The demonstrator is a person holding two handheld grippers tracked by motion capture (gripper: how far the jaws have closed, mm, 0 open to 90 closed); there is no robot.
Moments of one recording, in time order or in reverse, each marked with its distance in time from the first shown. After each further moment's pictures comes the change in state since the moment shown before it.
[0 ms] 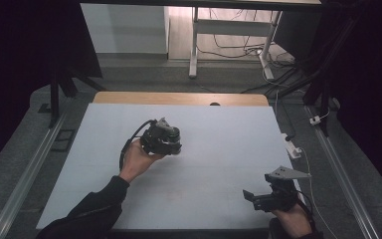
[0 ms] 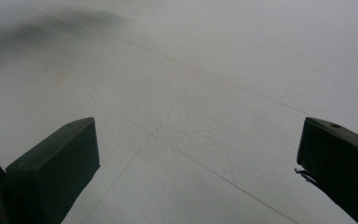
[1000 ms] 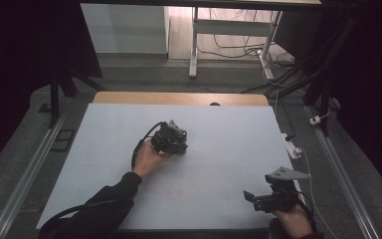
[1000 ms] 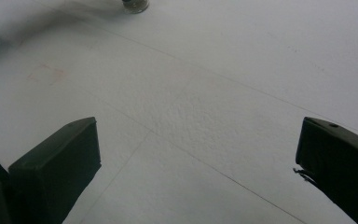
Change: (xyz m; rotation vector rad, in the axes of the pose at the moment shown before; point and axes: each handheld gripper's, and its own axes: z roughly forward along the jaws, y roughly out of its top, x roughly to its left) left arm 0.012 -0.002 0.053 0.034 0.007 -0.009; right arm 0.000 -0.001 -0.001 0.011 -0.007 0.001
